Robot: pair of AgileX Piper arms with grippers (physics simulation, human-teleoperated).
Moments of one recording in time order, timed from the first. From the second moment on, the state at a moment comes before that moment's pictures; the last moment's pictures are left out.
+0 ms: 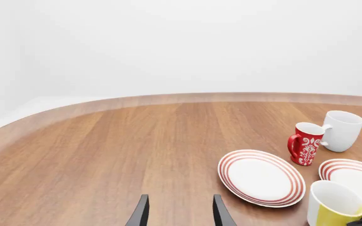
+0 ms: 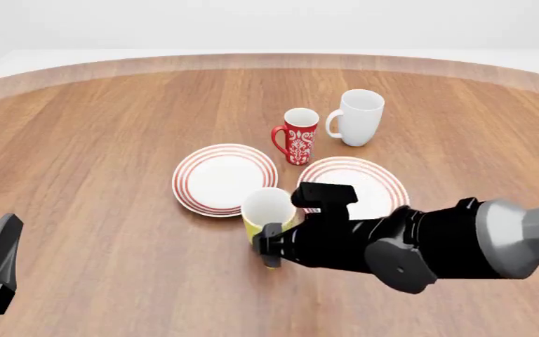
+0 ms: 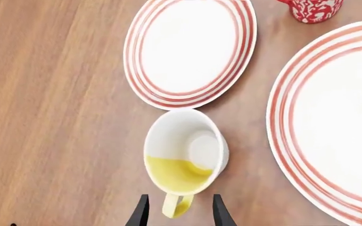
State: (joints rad) left arm 0.00 0.00 0.00 0.00 0.00; right arm 0.82 1.63 -0.66 -0.14 0.60
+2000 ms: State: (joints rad) left arm 0.00 0.00 0.00 0.00 0.00; right arm 0.55 1.39 -0.61 -0.02 0.35
